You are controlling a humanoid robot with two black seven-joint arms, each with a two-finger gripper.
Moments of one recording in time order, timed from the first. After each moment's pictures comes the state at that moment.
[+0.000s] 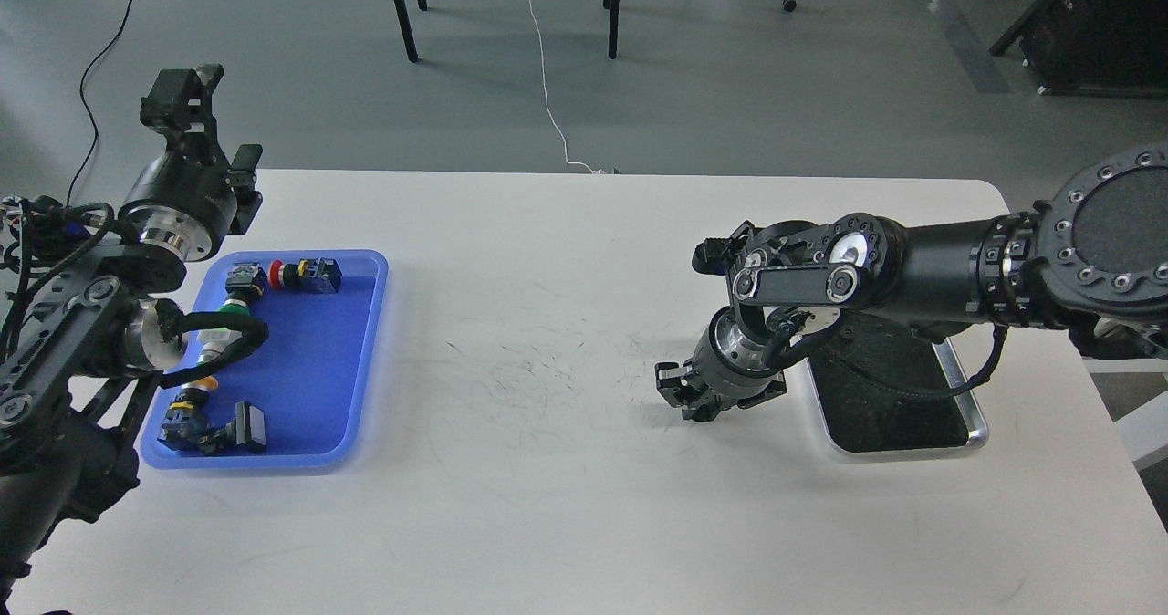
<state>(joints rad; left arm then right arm) -0.39 0.37 -1.31 -1.25 0.82 0.13 -0.01 1.52 0.00 -0.79 0.98 -0.08 0.49 -0.37</state>
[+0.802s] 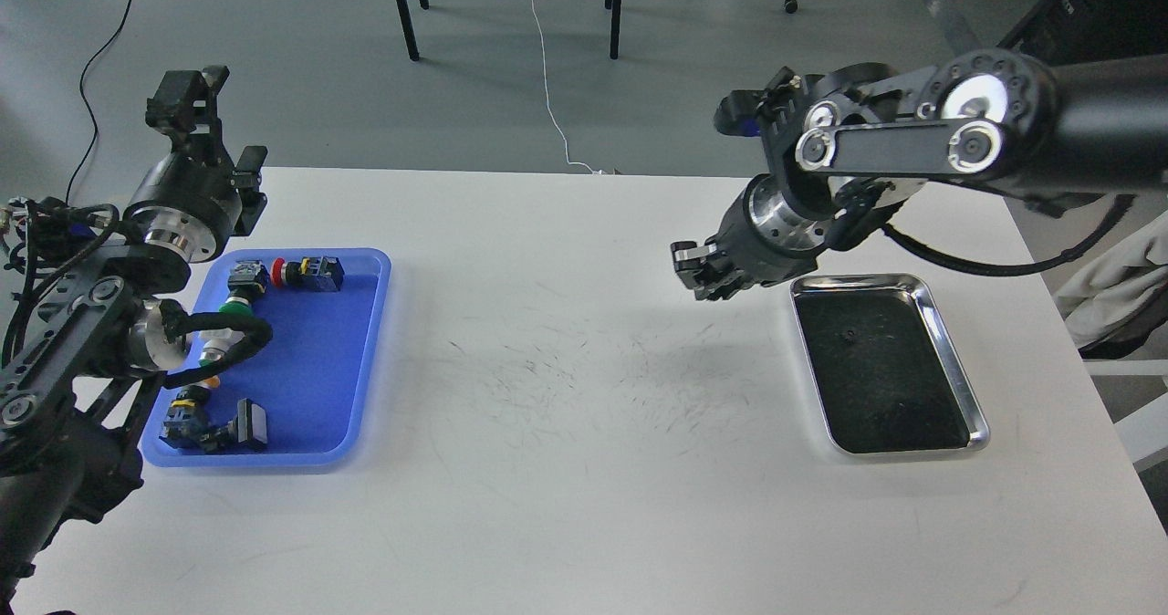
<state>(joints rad) -0.39 0.36 -1.30 -1.25 0.82 0.13 0.00 1.82 -0.37 -0.74 1.21 -0.31 0.49 -0.35</state>
